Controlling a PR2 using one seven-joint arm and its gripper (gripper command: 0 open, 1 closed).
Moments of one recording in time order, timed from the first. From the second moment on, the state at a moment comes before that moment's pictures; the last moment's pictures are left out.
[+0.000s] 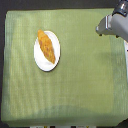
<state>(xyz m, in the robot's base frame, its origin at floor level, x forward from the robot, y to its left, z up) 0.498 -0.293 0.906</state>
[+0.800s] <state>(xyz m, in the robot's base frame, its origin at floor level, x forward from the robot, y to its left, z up) 0.499 -0.292 0.906</state>
